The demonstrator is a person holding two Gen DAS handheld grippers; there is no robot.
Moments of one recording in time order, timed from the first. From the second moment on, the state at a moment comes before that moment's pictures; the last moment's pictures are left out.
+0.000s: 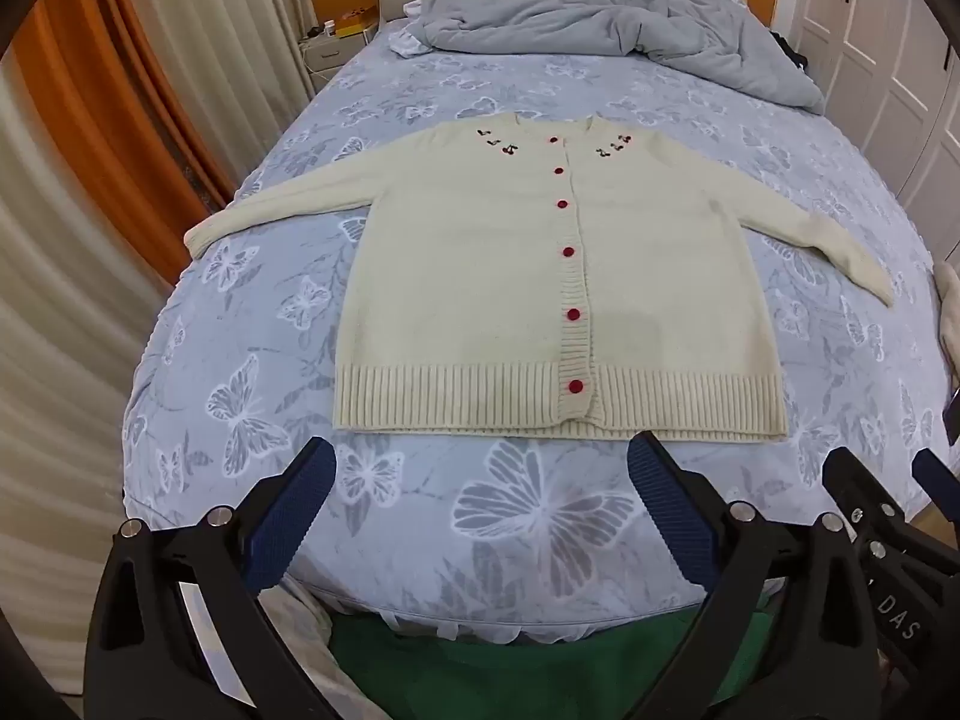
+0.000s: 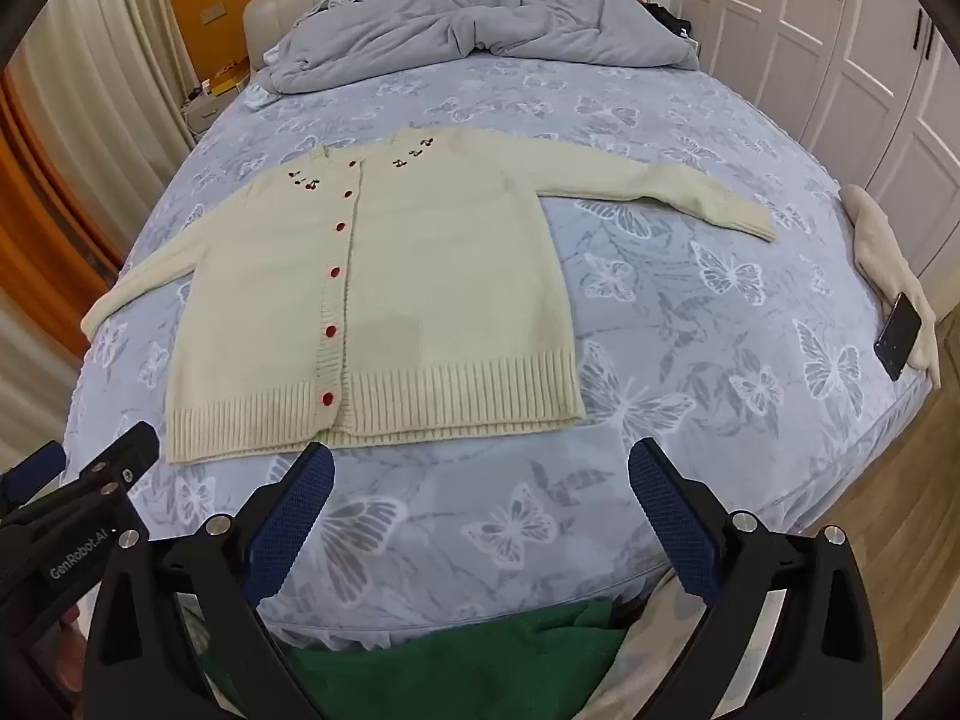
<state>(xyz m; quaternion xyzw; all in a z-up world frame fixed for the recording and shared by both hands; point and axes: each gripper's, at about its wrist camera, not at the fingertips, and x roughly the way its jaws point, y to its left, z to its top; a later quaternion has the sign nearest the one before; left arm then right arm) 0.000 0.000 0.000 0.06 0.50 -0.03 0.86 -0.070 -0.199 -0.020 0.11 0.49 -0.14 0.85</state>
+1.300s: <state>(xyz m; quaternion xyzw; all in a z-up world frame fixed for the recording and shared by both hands) 0.012 -0.002 -0.015 0.08 0.51 -0.03 0.85 -0.051 -0.187 -0.018 0.10 0.49 -0.13 0.85</state>
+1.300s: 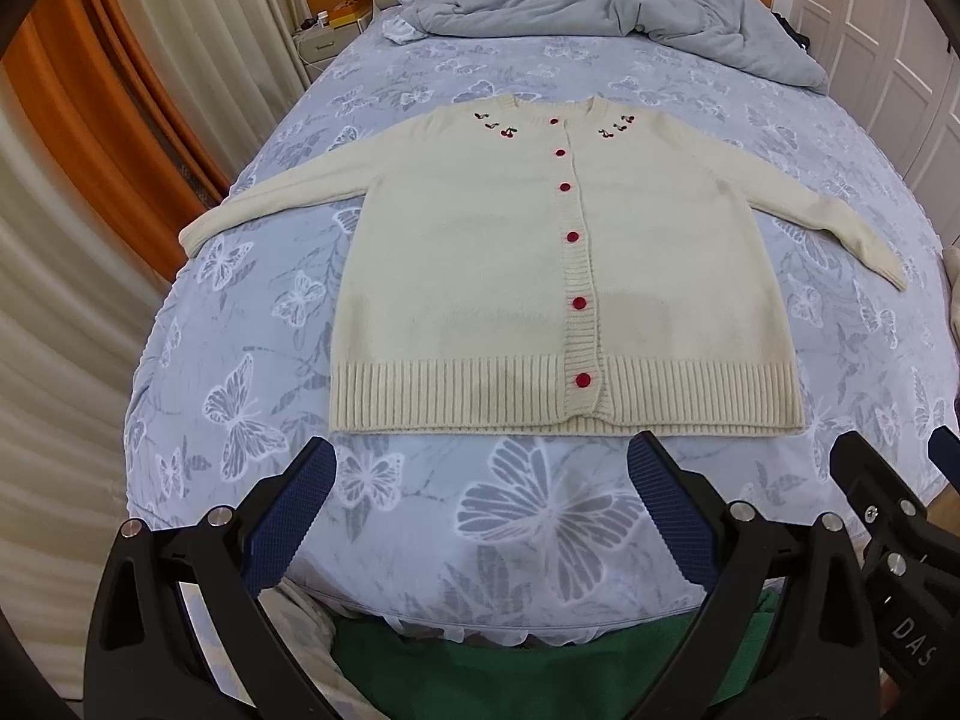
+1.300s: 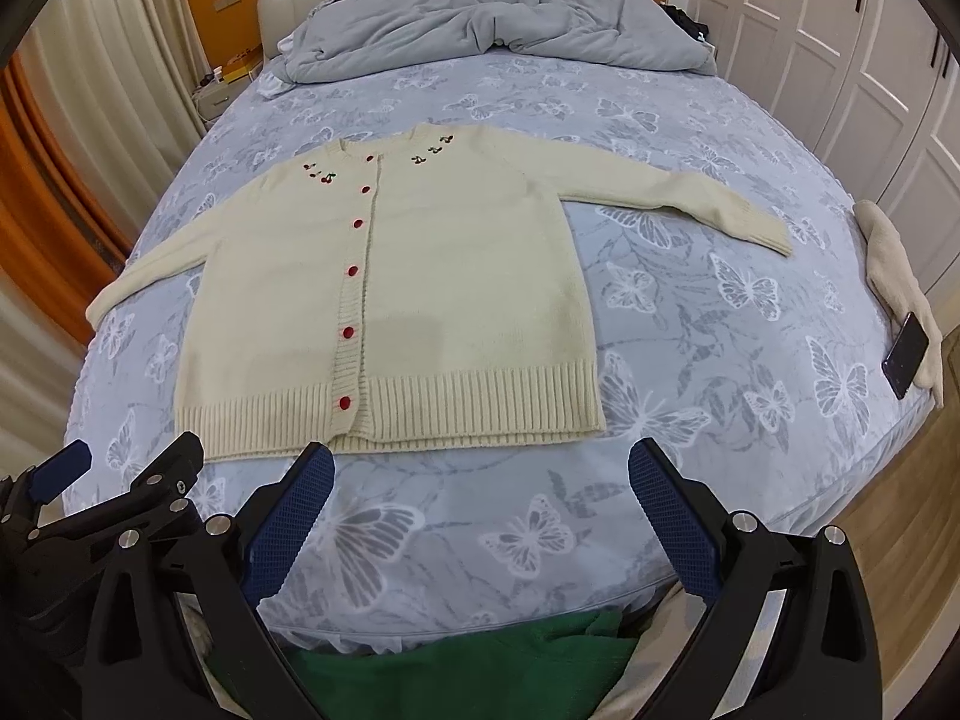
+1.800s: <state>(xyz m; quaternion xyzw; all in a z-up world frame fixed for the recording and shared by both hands) 0.013 -0.004 -0.017 0.08 0.51 -0.03 0.85 -0.049 -0.188 -0.020 0.10 0.49 -0.13 0.85</state>
